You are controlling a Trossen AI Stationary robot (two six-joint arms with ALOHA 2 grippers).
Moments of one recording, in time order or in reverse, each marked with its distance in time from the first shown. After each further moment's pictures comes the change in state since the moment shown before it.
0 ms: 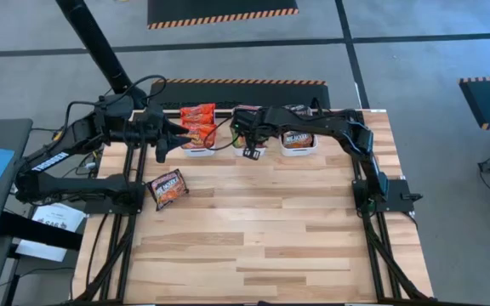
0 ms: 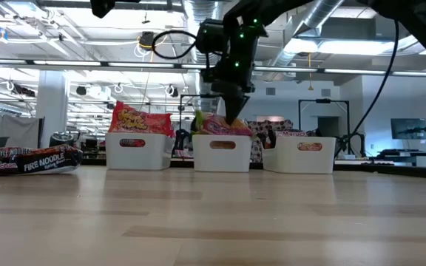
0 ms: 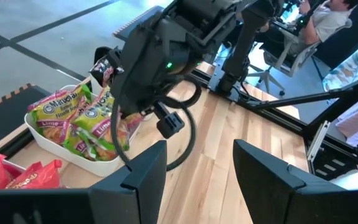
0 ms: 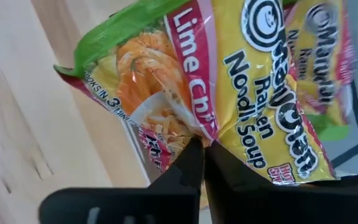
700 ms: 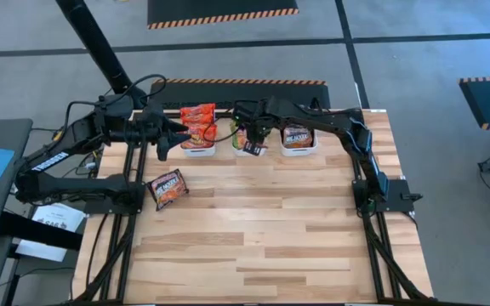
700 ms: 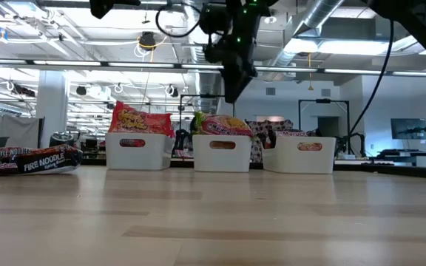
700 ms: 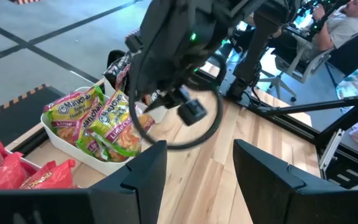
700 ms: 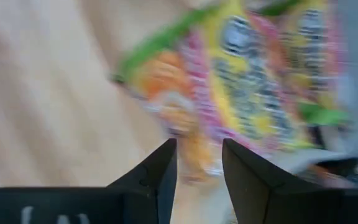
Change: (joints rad) left arm 0.001 0.000 0.000 0.001 -0.051 -0.007; right arm -0.005 0.011 0.190 -0.200 -0.041 0.029
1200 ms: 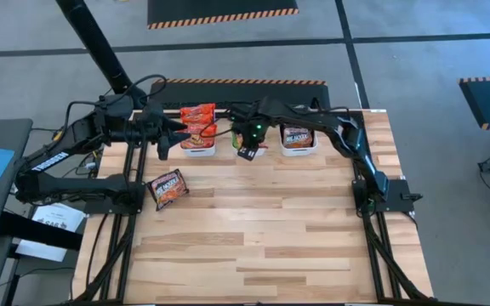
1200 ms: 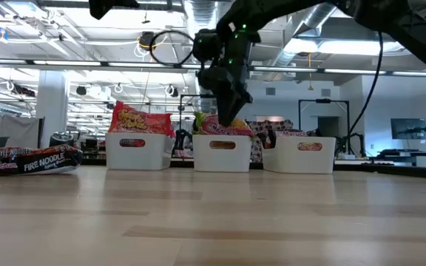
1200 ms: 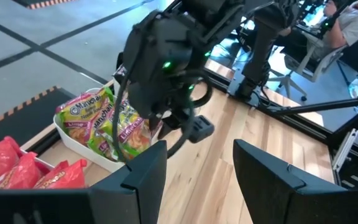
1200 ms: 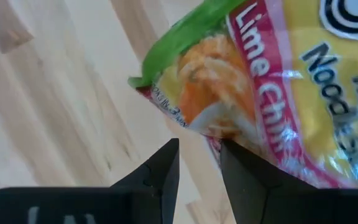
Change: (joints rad) left arm 0.000 0.000 0.000 -0.008 -0.031 0.024; right arm -0.039 0.100 0.030 -0.007 -0.306 0.081
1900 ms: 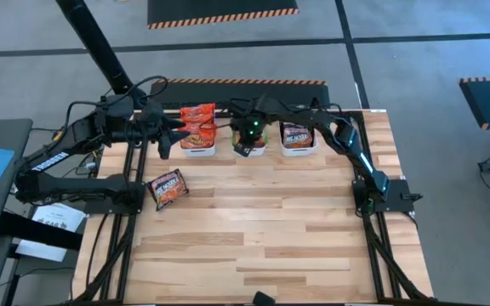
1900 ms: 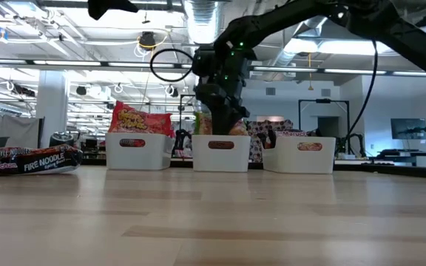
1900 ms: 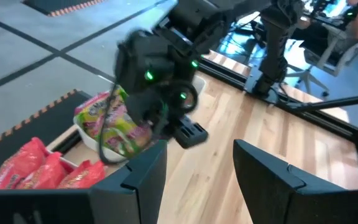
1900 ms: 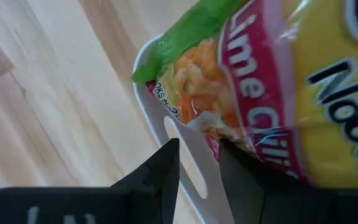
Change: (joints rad) left arm 0.000 0.000 0.000 -0.019 -0.065 0.053; right arm -0.068 0.085 0.000 0.087 -0.046 0.000
